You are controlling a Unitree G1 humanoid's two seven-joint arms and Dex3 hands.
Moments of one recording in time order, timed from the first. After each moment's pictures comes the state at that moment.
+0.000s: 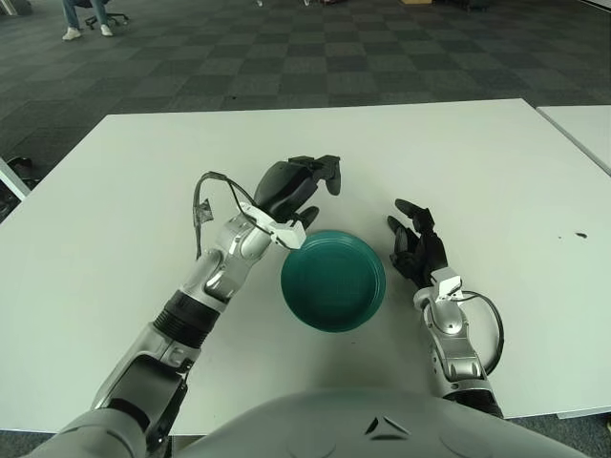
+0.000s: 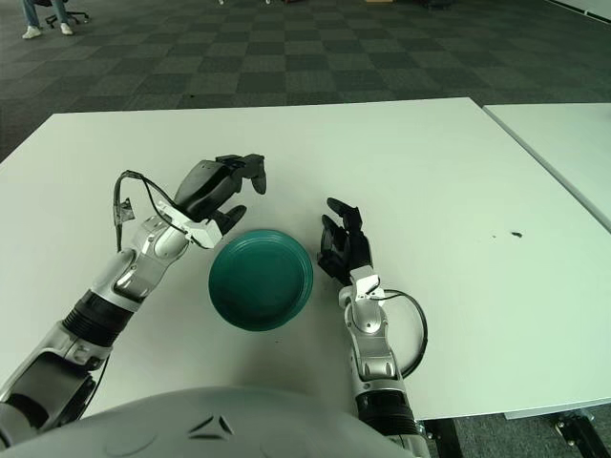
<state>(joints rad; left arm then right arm) -0.29 0.31 -0.39 -0.02 0.67 -0.22 0.04 0.17 0.04 0.07 0.12 -0.09 -0.20 -0.09</state>
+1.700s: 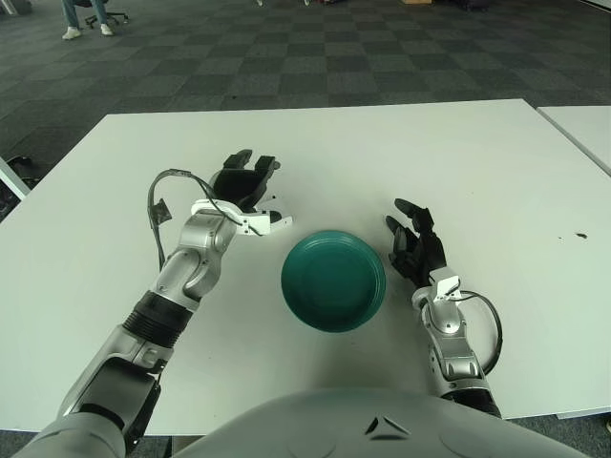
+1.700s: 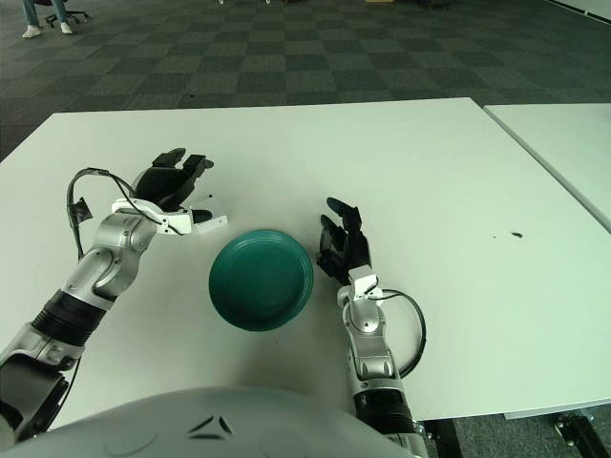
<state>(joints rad) -0.28 0.44 -0.34 0.02 0.95 0.16 -0.18 0.16 0.05 0.07 0.13 -0.09 -0.20 -0.10</state>
